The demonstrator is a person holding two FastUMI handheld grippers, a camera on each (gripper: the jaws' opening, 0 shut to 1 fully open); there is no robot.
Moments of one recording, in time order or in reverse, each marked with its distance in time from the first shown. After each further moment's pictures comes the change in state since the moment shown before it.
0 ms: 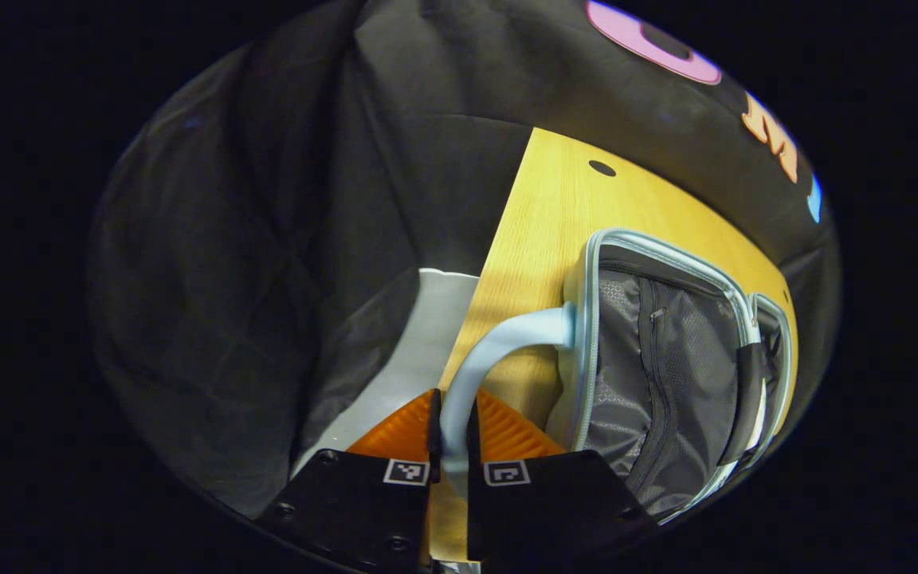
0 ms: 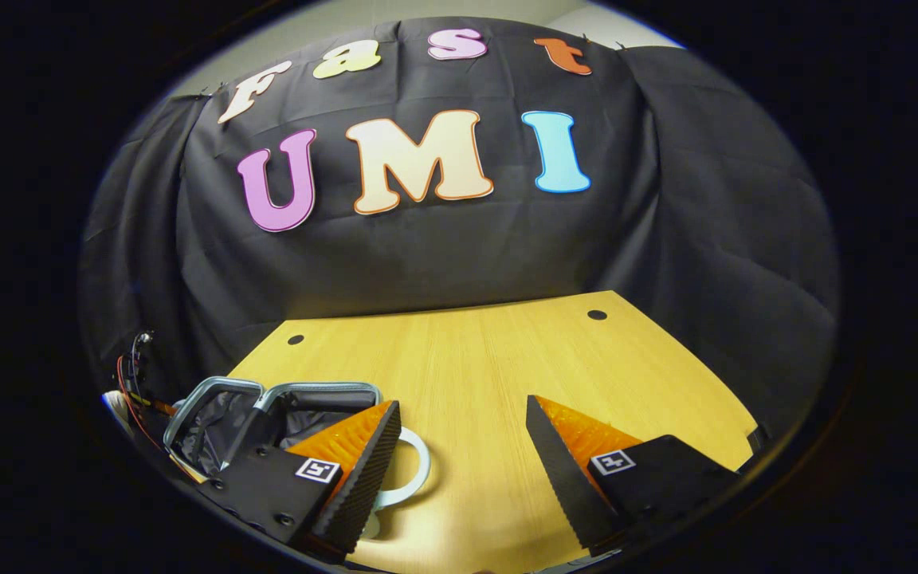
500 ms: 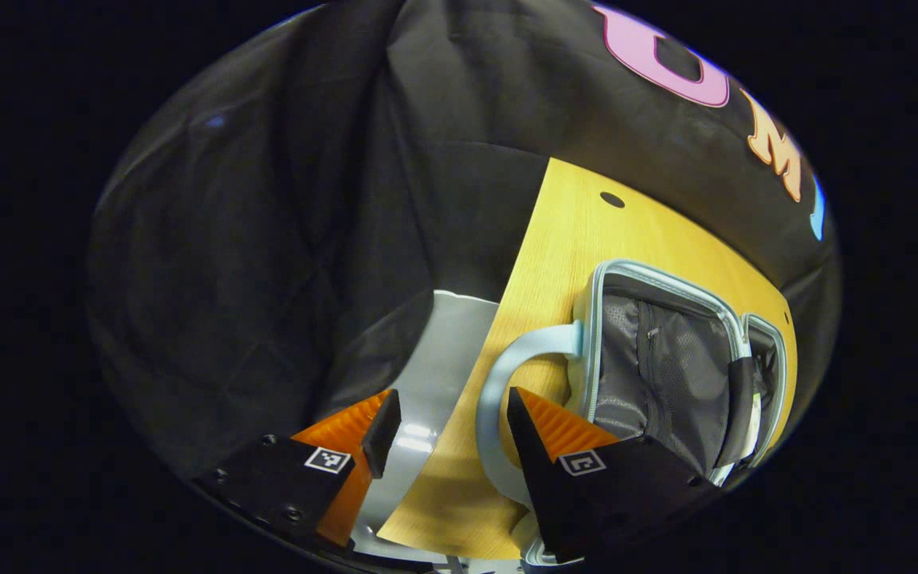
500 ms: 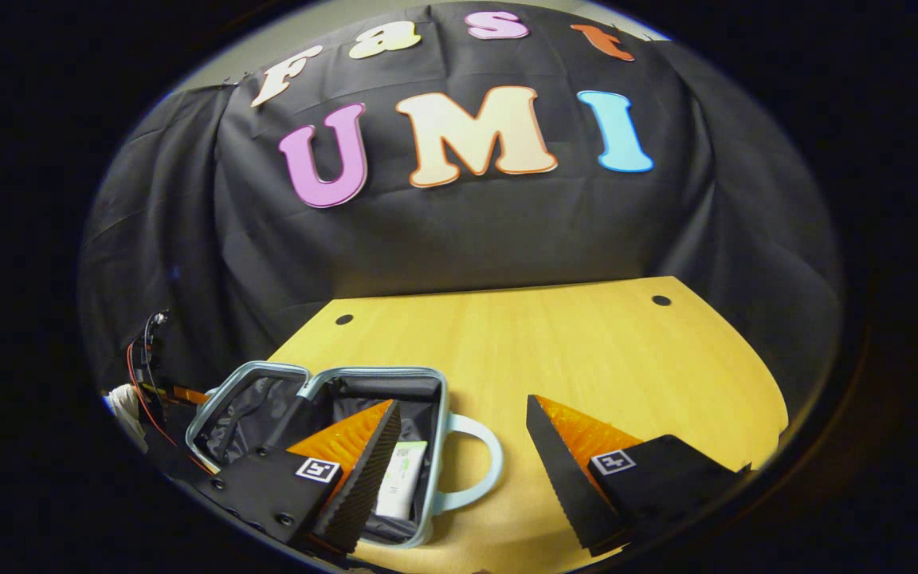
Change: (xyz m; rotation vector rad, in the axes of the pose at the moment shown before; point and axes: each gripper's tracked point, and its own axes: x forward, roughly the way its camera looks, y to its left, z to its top) left arm -0.008 0.016 -0.004 -0.103 -0.052 -0.009; right arm 0.023 0.067 -0.026 -0.014 0.079 0.139
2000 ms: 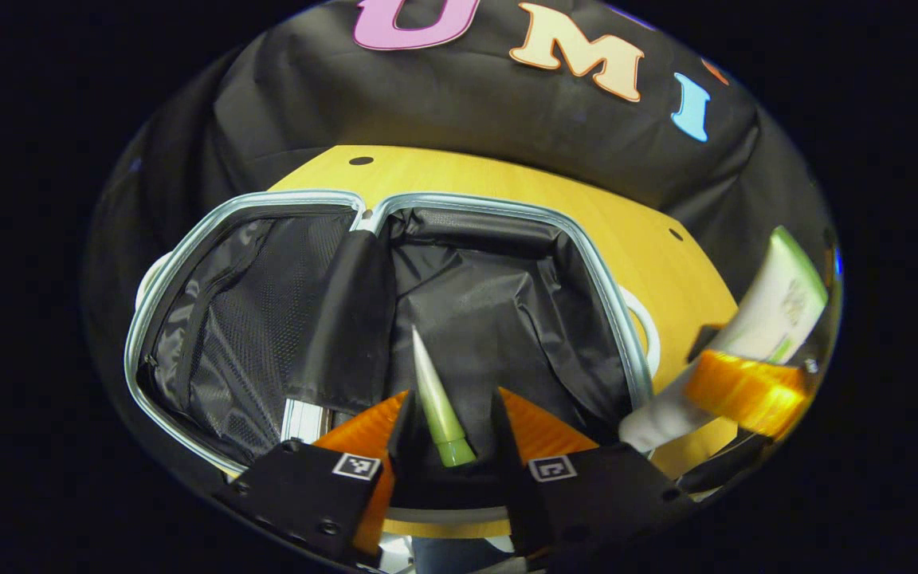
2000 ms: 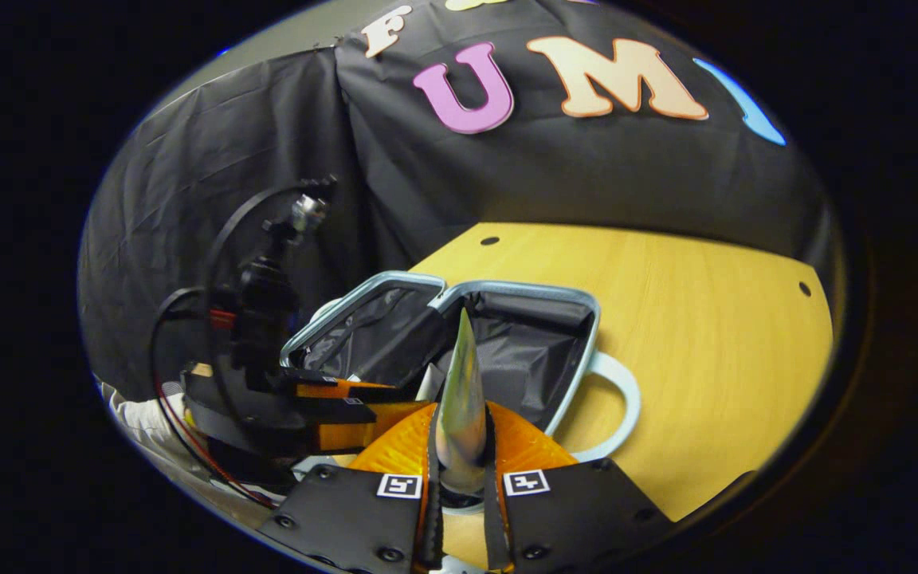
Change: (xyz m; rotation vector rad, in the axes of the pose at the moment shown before) left arm -0.094 -0.357 -0.133 0.189 -0.060 -0.248; right arm -0.004 0.101 -0.101 -0.140 0.328 0.586
